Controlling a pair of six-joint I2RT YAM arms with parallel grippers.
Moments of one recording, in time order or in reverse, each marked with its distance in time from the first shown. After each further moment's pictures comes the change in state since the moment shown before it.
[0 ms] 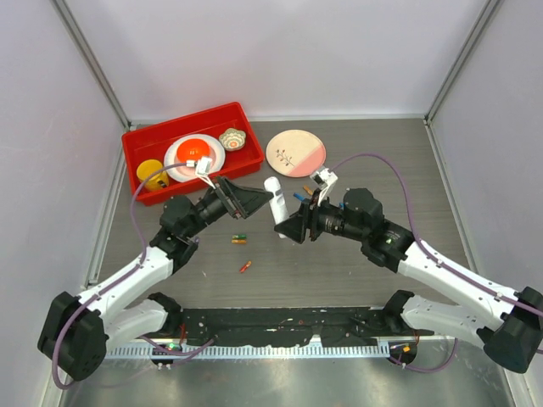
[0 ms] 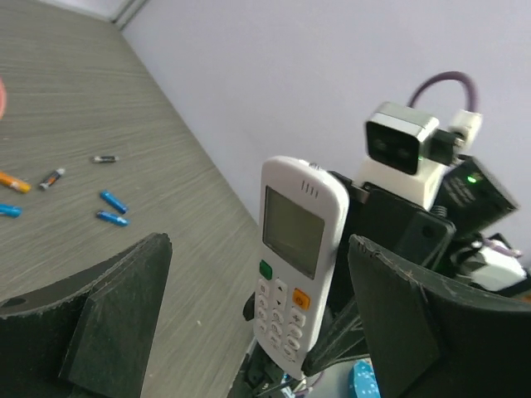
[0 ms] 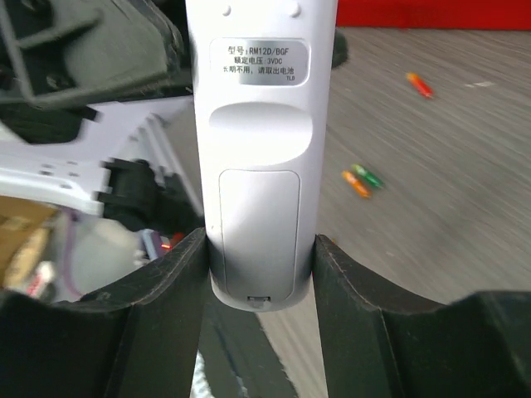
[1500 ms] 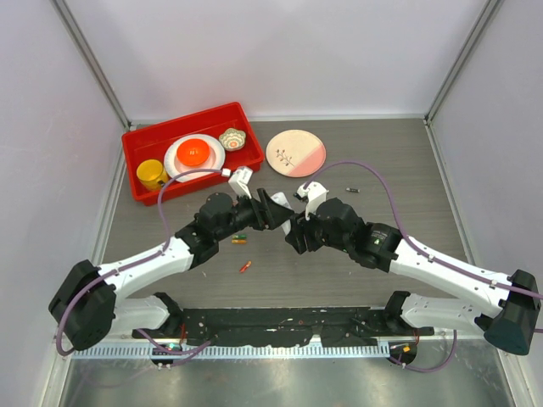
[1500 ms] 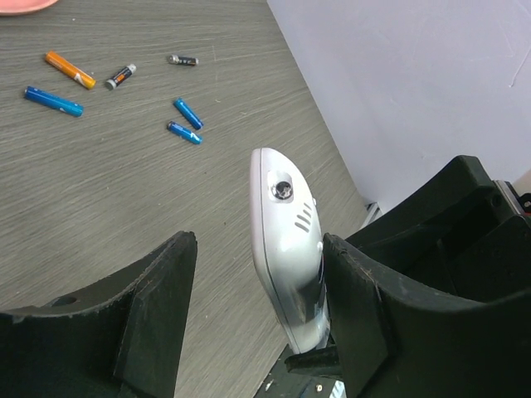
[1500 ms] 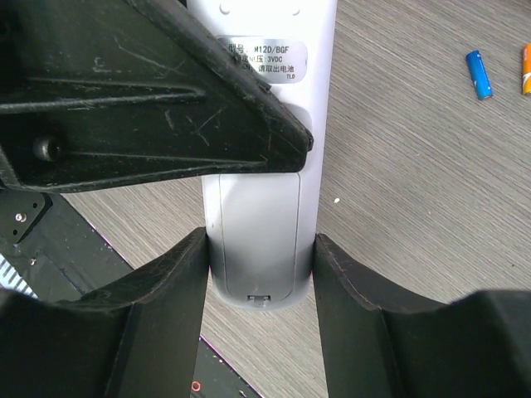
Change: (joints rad) left arm -0.226 0.179 0.108 -0.311 -0.249 0.178; right arm 0.191 0.082 0.129 -0.459 0.497 -0.217
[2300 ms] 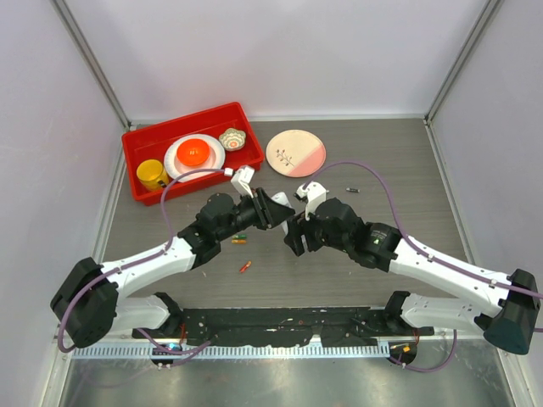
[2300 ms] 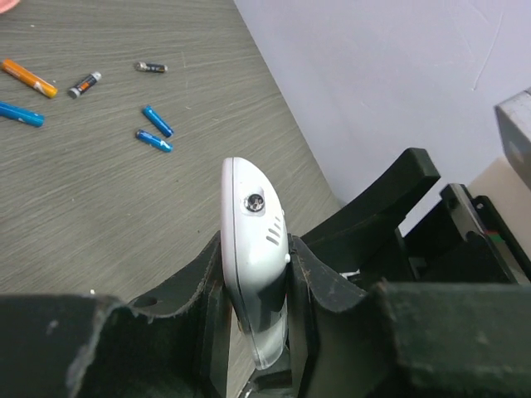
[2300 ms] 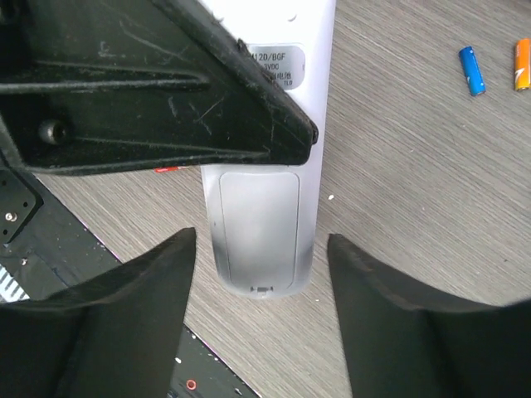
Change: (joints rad) left arm -0.009 0.022 0.004 0.074 0.025 -0.039; right arm 0.003 0.006 0.003 -0.014 0.010 -0.007
